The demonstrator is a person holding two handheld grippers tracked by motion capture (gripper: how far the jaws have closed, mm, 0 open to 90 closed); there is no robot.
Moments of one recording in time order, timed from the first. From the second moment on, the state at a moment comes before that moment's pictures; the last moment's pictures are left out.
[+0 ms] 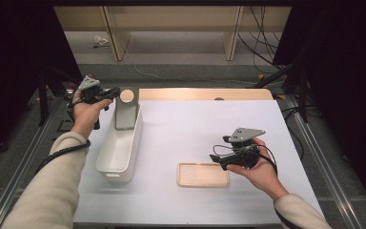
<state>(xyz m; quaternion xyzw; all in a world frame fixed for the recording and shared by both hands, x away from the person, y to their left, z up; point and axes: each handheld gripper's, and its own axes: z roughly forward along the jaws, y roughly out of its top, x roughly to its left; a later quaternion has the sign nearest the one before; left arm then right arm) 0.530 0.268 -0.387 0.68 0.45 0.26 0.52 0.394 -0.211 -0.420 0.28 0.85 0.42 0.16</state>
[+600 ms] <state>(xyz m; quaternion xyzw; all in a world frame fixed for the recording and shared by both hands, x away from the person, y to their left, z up) 0.533 0.269 -0.393 0.68 0.45 0.26 0.51 0.394 -0.210 -0.420 0.28 0.85 0.42 0.16</state>
